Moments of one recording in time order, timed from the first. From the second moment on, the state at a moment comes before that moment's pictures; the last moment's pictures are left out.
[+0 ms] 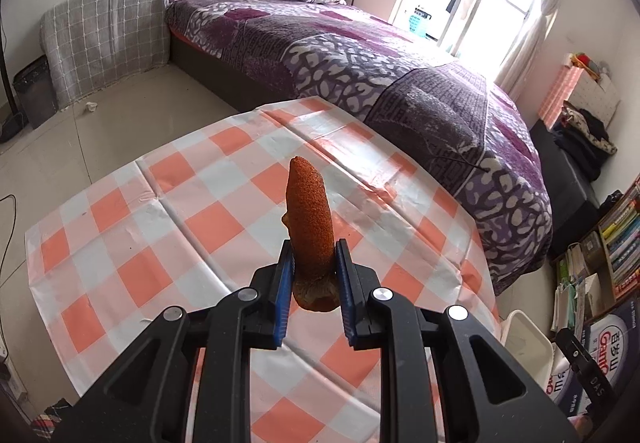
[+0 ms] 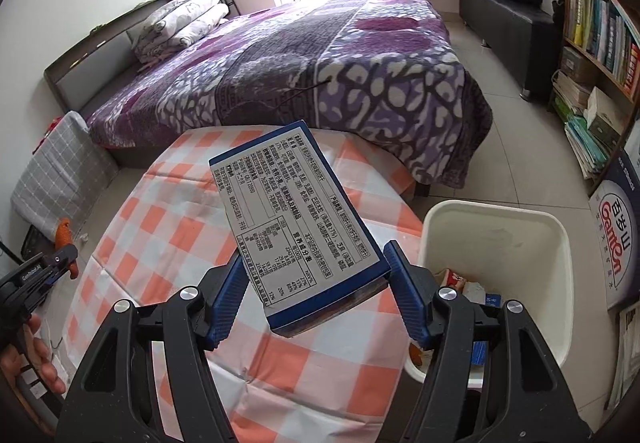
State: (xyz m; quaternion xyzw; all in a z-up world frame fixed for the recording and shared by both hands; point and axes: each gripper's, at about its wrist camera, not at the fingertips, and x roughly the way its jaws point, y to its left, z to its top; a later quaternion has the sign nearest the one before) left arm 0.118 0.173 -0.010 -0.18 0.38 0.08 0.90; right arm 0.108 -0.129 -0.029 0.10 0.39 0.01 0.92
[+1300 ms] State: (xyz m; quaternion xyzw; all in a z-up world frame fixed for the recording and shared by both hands) left arm 0.118 -0.021 -0.012 -0.09 0.41 -0.11 0.90; right arm 0.040 -0.317 -0.058 0.29 0.38 -0.21 0.85
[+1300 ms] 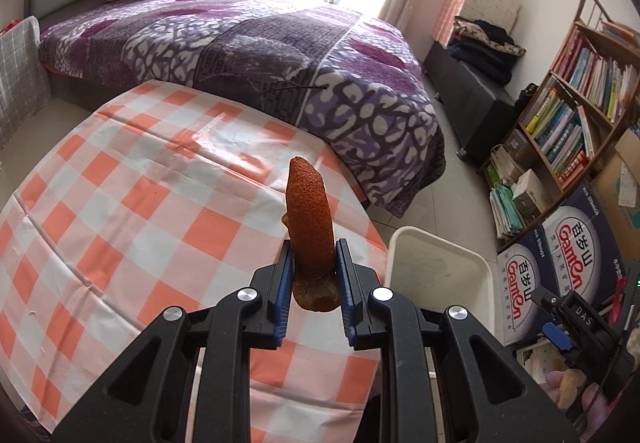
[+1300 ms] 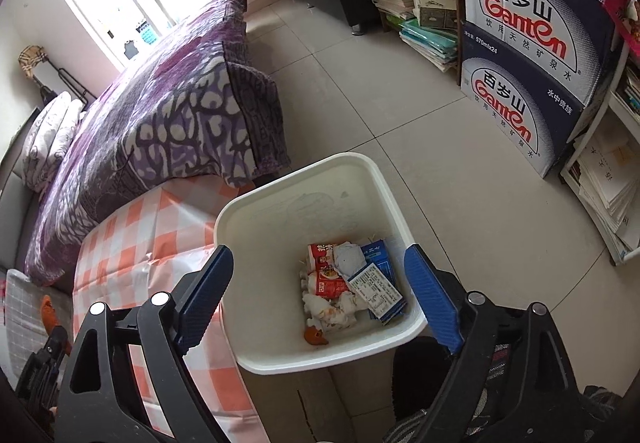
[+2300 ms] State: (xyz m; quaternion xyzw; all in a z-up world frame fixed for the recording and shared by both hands) left arm 0.113 -0.107 -0.037 -0.14 0.48 -0.29 0.82; right arm 0.005 -0.361 -0.053 0.34 0.33 -0.26 0.84
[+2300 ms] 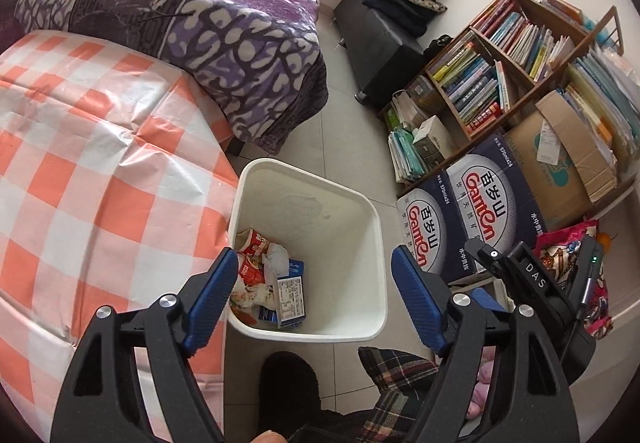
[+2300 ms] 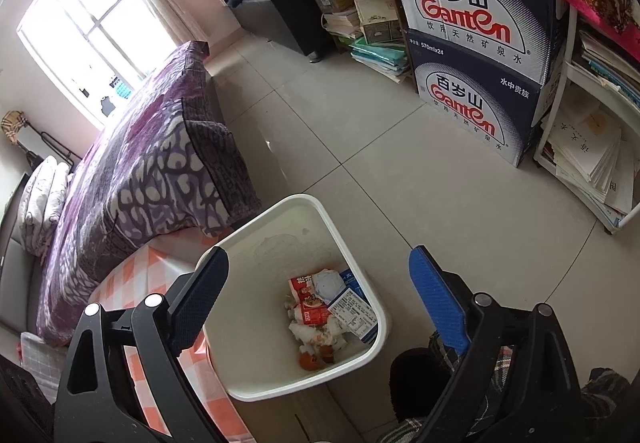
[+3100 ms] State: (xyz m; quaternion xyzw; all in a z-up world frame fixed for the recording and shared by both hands) left arm 0.107 -0.015 -0.003 -0.05 0.31 -0.02 0.95; right arm 0.026 -0.234 -0.027 0.06 0.24 -0.24 0.94
